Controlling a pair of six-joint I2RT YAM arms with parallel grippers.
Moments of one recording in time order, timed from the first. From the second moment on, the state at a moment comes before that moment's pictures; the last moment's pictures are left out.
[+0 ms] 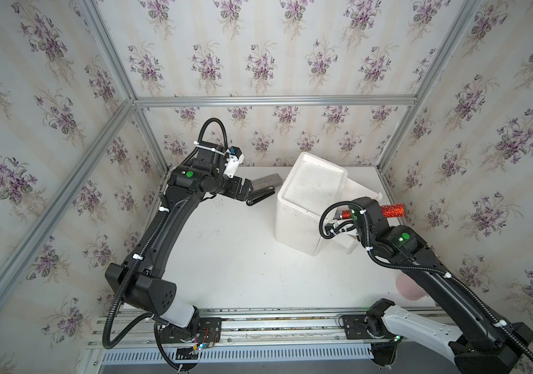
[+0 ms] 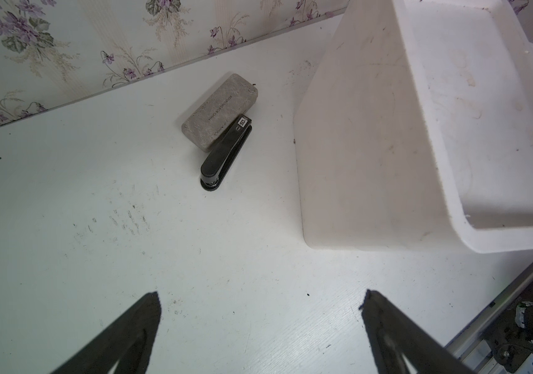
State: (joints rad) left arm -0.30 1.56 1.77 -1.05 0.21 0.05; right arm 0.55 1.04 1.10 -0.84 0.66 -1.47
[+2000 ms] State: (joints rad) left arm -0.53 1.81 2.03 -1.19 0.01 0.09; right arm 0.96 0.92 0.96 -0.79 0.70 -1.26
